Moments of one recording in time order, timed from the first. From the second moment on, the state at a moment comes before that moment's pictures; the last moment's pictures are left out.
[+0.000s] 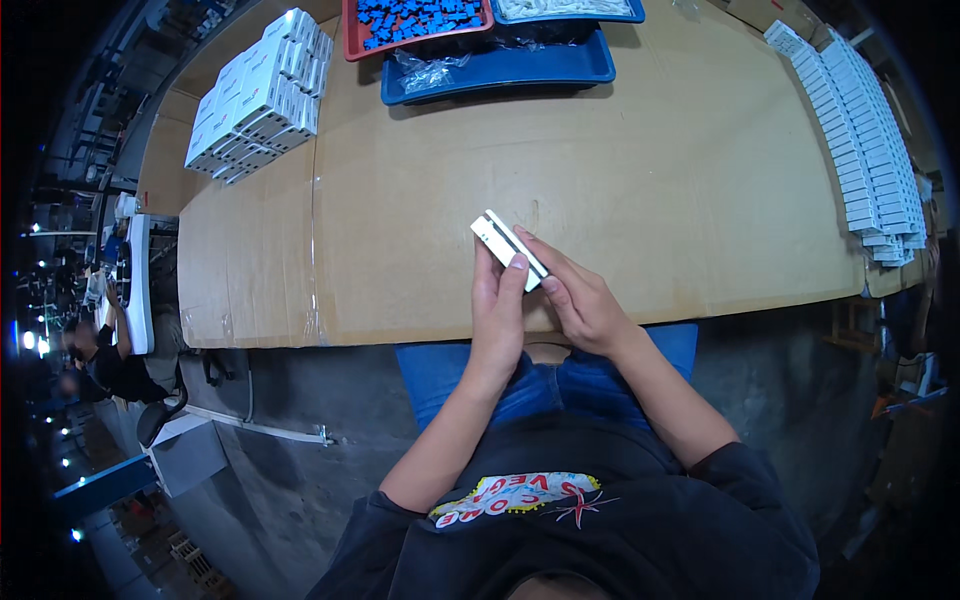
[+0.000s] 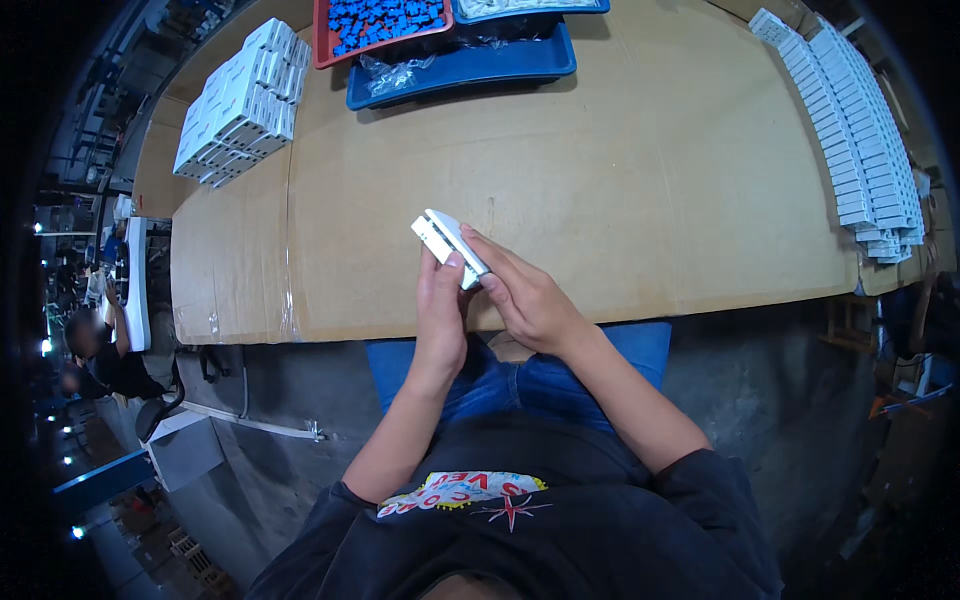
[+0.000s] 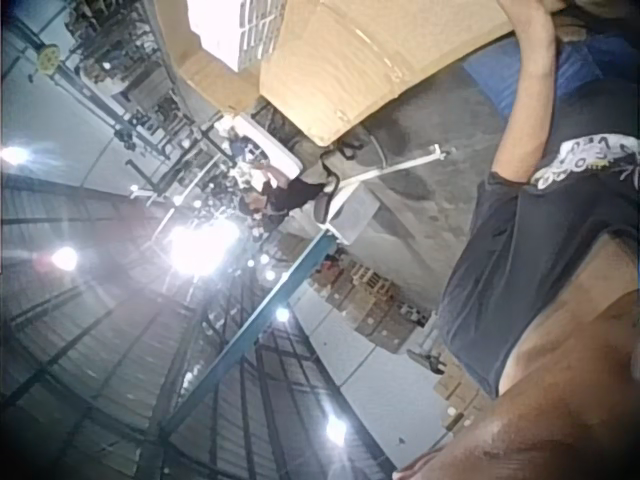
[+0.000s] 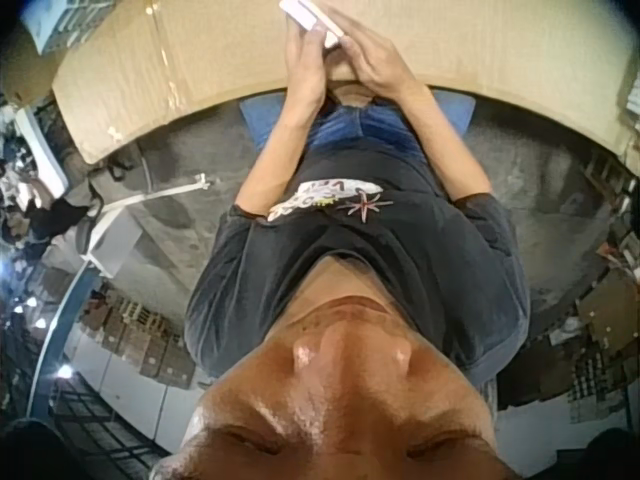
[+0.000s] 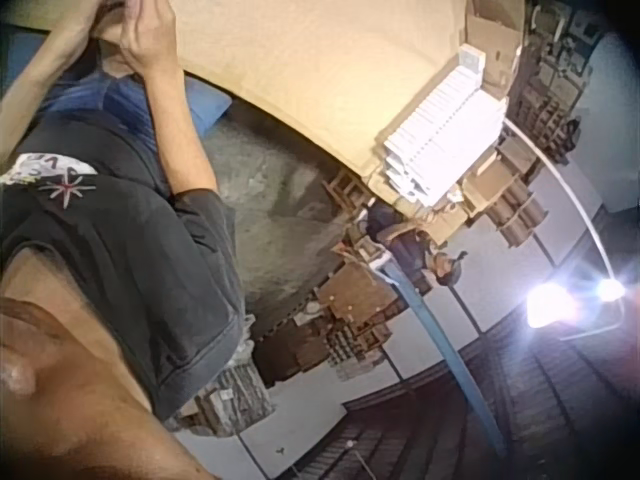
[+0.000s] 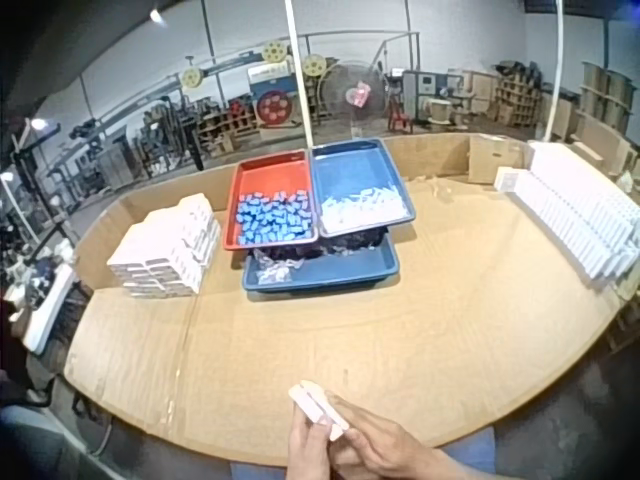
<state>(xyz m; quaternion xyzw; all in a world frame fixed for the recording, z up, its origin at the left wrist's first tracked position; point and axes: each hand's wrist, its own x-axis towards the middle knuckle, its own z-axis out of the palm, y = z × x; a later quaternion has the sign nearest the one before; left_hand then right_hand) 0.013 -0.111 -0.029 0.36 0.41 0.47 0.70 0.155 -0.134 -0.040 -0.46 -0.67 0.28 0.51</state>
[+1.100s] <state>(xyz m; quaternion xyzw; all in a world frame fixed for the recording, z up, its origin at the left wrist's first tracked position) 0.018 -0.118 -0.014 0.45 0.38 0.53 0.61 0.120 -0.154 -0.030 -0.48 -0.64 0.26 0.54</state>
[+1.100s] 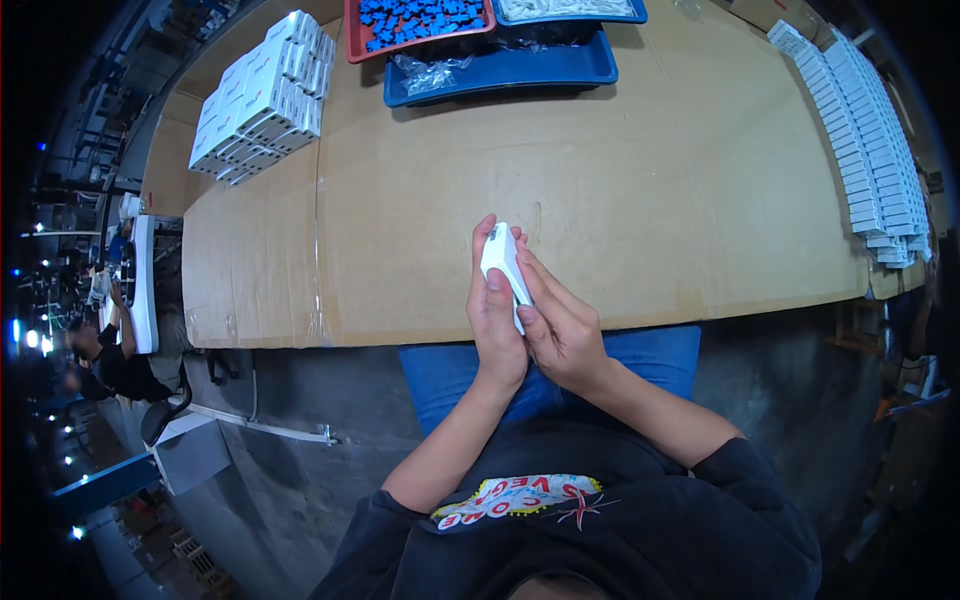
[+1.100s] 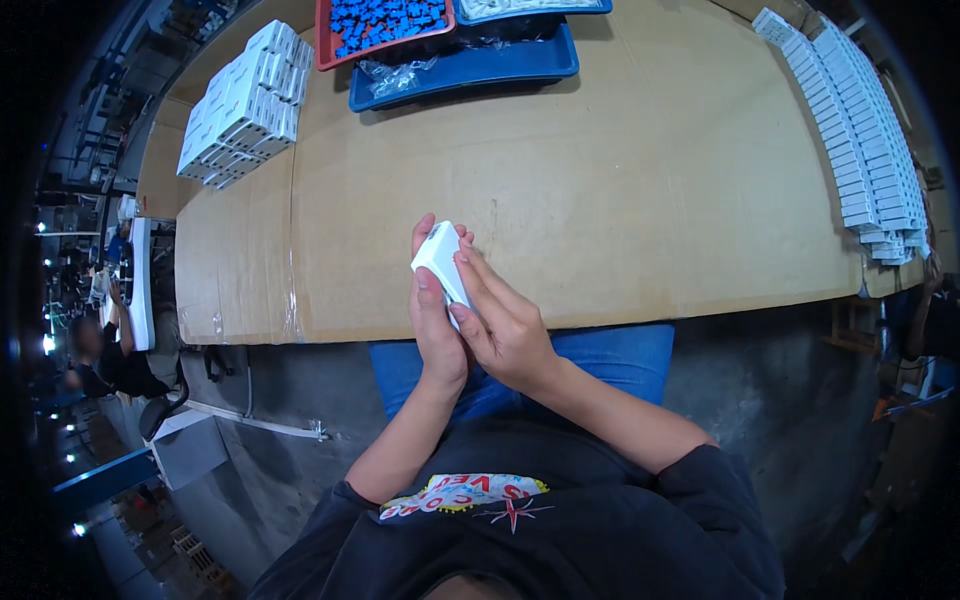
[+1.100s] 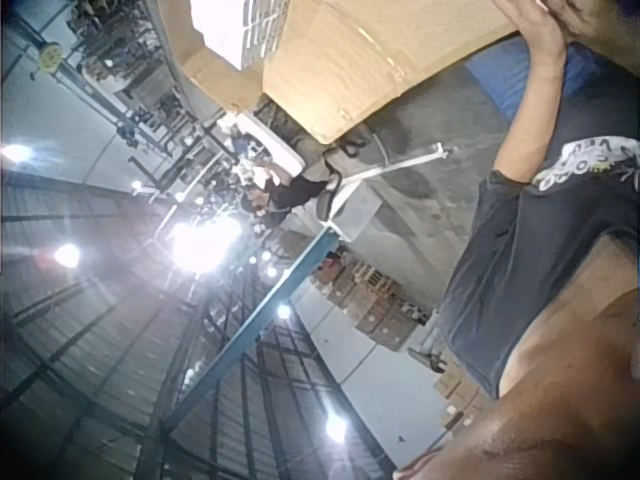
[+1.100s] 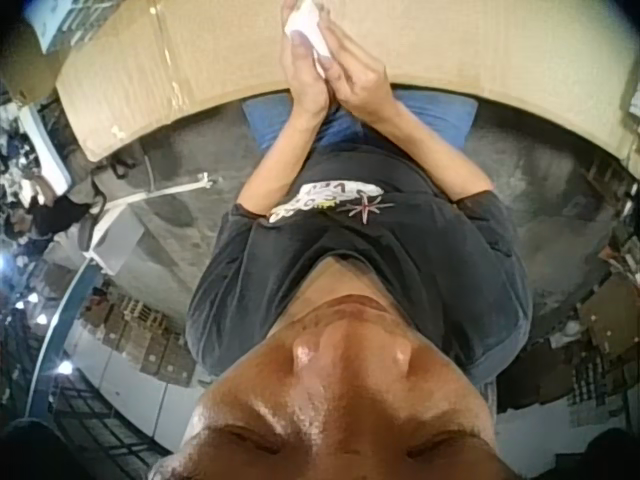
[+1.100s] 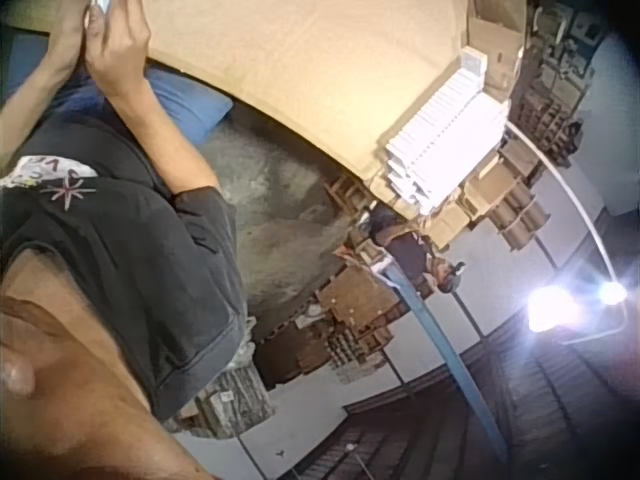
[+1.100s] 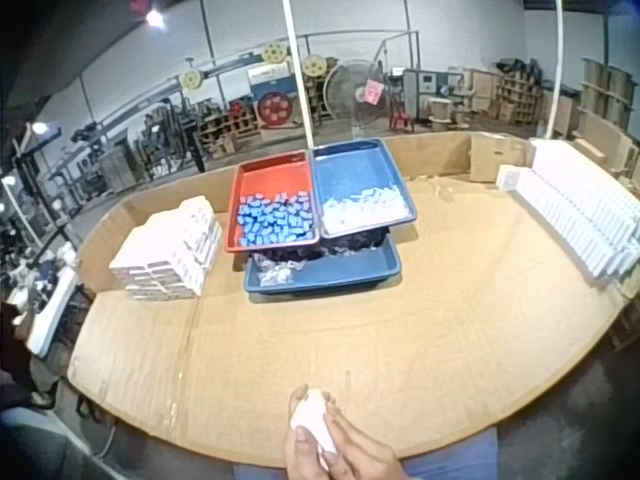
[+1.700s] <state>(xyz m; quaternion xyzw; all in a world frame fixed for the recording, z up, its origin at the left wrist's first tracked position) 0.008 -0.116 -0.005 0.48 0.31 0.53 0.62 0.125 -0.141 -0.055 -0.36 -0.18 0.70 0.58</state>
